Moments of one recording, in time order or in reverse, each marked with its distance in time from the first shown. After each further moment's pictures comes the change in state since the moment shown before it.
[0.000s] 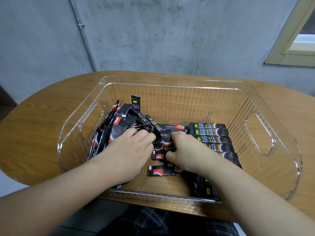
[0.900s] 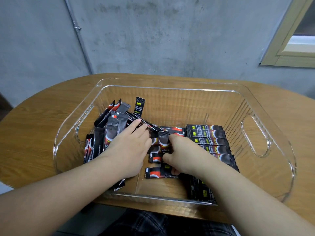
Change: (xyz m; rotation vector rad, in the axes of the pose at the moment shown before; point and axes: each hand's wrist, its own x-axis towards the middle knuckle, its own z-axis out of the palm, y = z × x) left_hand 0.023 0.002 -0.009 0.154 -0.278 -0.079; right_hand -0.002 0.000 -0.003 0.035 -0.007 0.044
